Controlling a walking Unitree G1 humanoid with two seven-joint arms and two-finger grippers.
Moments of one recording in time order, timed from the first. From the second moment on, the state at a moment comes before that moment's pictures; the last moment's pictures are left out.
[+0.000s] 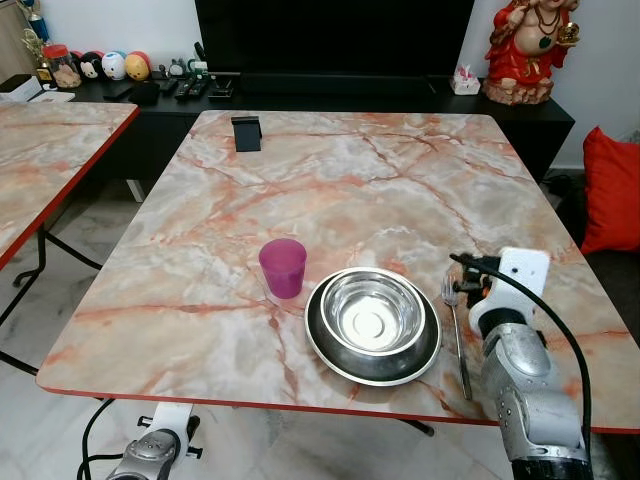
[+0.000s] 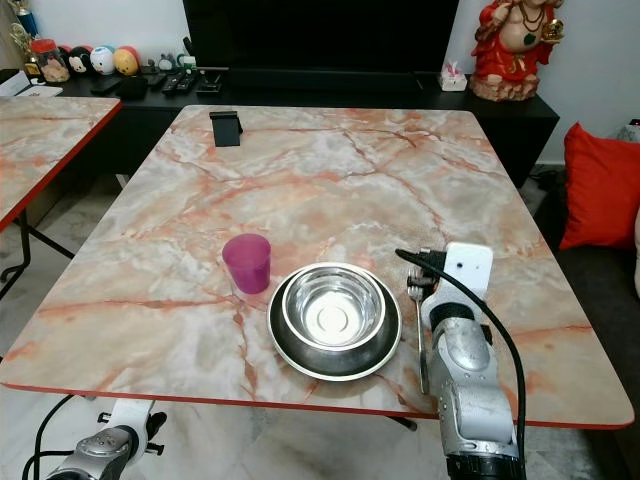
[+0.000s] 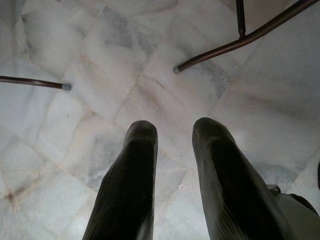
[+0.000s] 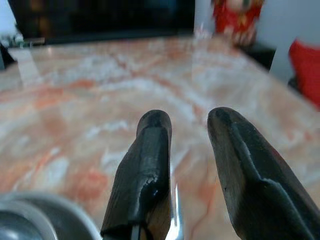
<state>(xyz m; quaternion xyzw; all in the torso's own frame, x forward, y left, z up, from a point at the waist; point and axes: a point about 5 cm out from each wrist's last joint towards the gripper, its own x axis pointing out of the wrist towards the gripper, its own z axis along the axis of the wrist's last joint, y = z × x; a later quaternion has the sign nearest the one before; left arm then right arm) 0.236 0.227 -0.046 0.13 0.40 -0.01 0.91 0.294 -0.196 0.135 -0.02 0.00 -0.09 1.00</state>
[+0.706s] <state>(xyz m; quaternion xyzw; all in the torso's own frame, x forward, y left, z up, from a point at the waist) 0.230 0.228 -0.049 0.12 0.39 -0.01 0.91 0.283 -0.196 0.147 -0.05 -0.09 -0.10 0.99</state>
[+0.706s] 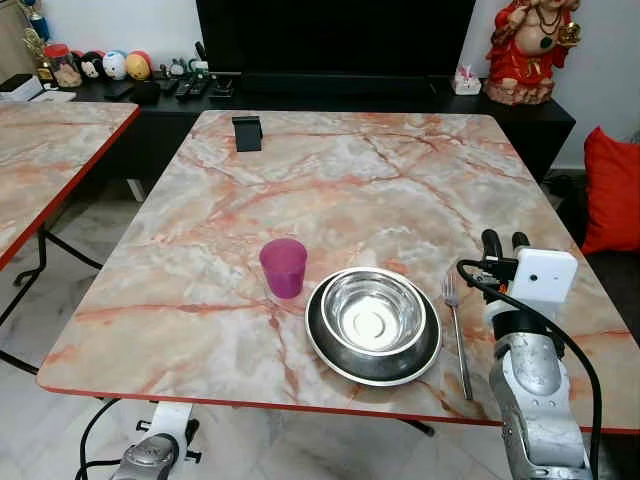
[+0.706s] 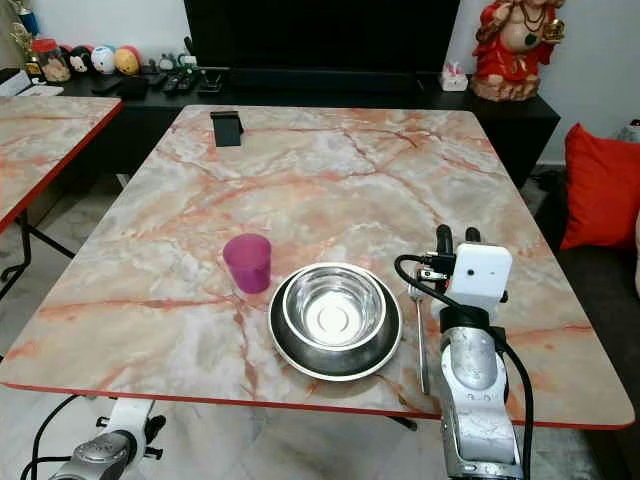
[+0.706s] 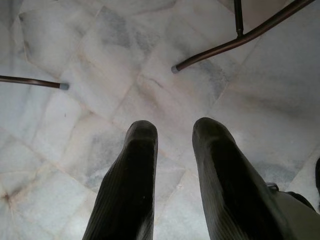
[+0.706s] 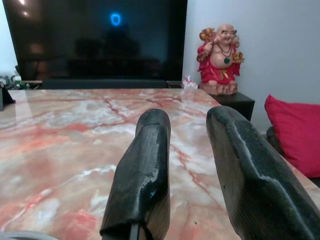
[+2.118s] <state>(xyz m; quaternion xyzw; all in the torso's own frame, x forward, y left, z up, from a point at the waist) 0.233 0.232 -0.046 0.12 0.39 0.00 0.91 0.296 -0.184 0.163 -0.06 -0.14 -0.08 0.99</state>
